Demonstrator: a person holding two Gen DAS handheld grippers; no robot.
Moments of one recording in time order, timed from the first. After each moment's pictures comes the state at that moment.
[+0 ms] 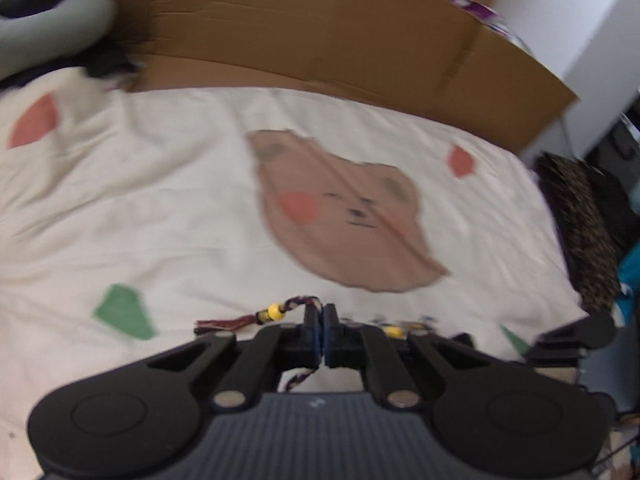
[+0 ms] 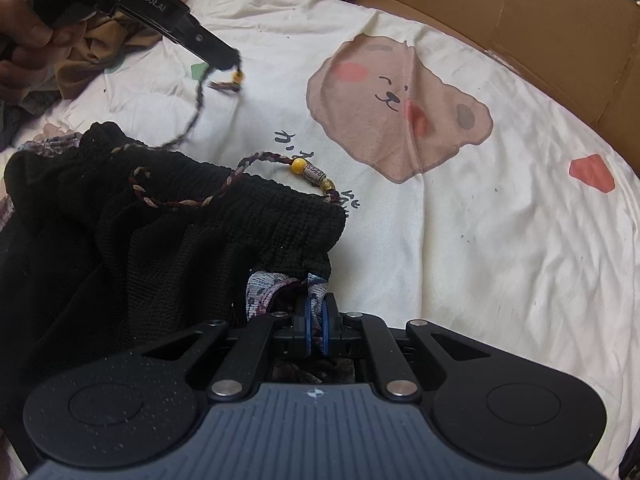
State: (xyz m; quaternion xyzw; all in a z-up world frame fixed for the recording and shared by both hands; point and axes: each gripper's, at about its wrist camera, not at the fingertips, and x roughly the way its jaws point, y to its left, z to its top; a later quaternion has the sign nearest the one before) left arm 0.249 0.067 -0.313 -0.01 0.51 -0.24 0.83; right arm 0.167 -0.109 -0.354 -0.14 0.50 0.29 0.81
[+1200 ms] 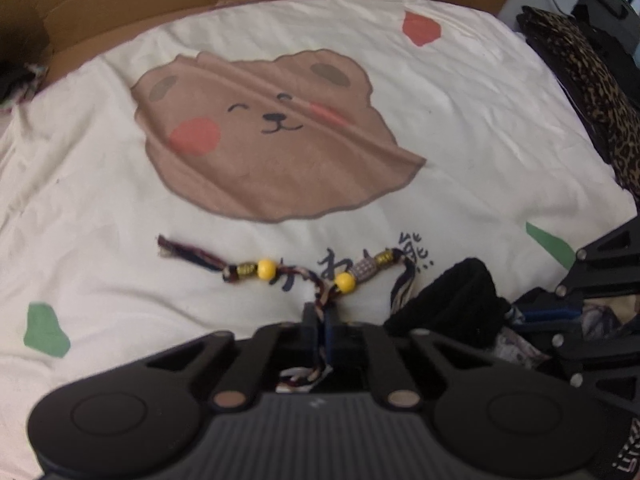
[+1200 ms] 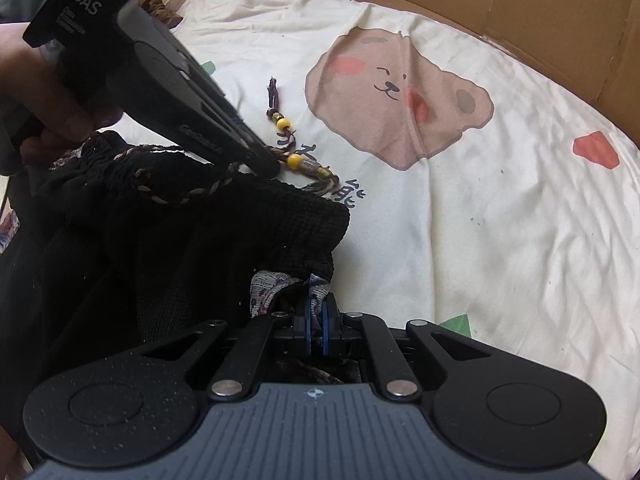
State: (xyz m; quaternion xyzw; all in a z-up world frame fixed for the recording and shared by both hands) left arm 0.242 -0.001 -0.369 0.13 0.57 -0.25 0.77; right arm 0.164 -0.110 -0.360 -0.11 0.51 0.28 0.81
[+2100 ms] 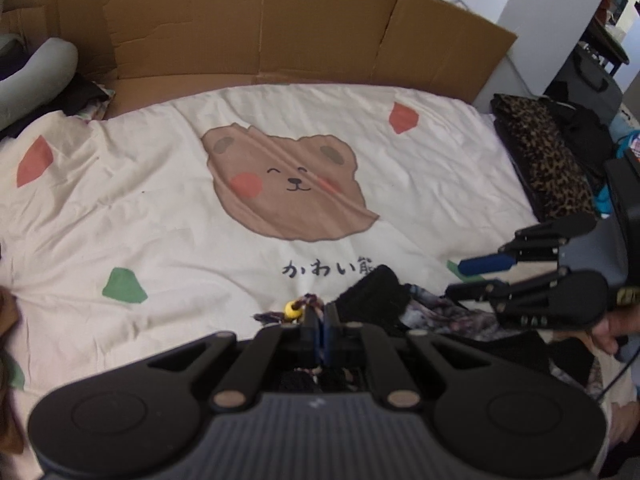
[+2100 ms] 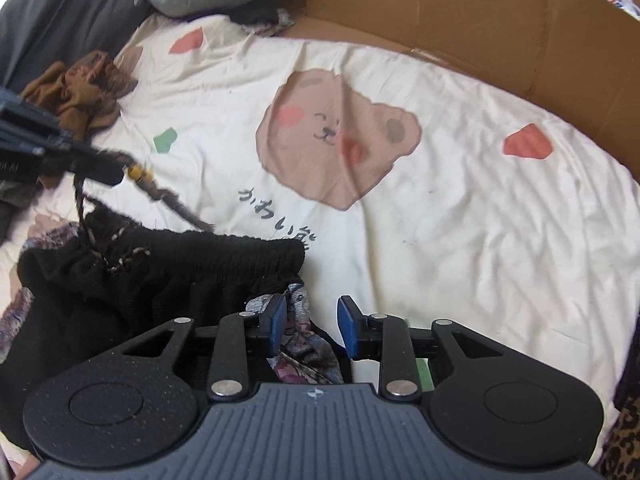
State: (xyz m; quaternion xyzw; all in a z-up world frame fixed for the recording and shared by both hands) left arm 0.182 0.049 -0.250 0.06 0.53 -0.23 0.82; right arm 0.174 -0.140 -0.300 -0.04 0.51 0.21 0.83
